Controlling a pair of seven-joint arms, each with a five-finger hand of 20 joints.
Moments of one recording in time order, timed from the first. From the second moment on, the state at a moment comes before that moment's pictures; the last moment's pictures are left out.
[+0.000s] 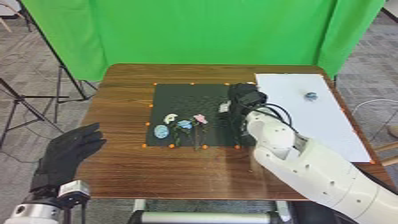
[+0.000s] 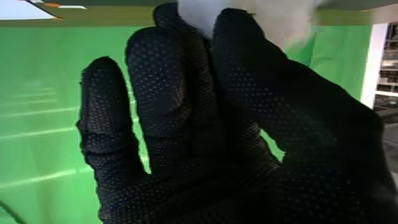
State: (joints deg) left arm 147.6 -41.9 -102.3 -127.3 32.9 19.0 27.1; right arm -59.1 -52.6 33.3 -94.4 -132.4 1.2 33.1
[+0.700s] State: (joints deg) left arm 148.0 -41.8 -101.9 -127.3 32.7 19.0 27.0; right arm -58.2 -47.4 30.9 -97.7 -131.6 0.3 34.6
